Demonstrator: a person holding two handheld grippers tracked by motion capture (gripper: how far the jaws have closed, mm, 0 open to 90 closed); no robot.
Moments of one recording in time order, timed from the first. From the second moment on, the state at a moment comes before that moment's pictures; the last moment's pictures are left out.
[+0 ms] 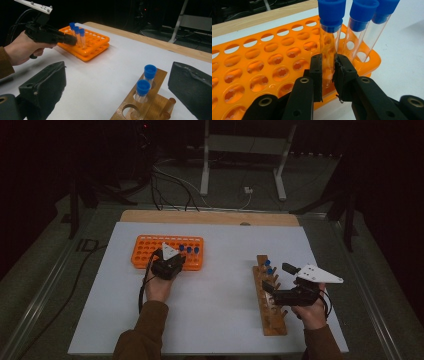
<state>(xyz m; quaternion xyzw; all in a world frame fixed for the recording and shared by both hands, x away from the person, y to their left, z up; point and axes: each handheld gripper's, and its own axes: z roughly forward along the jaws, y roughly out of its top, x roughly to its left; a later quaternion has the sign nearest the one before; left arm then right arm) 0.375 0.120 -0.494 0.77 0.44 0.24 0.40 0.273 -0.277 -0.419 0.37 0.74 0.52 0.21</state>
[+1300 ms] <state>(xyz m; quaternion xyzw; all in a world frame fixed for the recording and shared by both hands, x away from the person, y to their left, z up) 0.347 0.129 -0.471 0.73 0.45 0.21 0.47 0.278 -0.276 -0.426 0.37 0.74 0.52 0.21</state>
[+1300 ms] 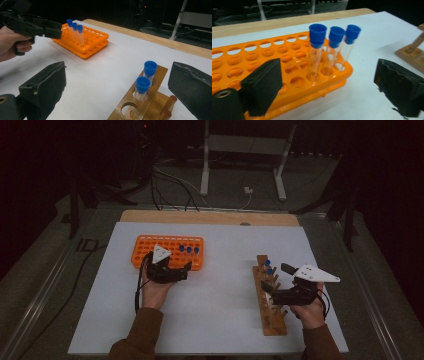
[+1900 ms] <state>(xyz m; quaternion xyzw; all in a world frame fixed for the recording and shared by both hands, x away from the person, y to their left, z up) 0.320 0.128 -0.462 0.73 0.43 0.20 0.50 0.291 -0.274 -0.441 0.39 0.75 0.49 0.22</state>
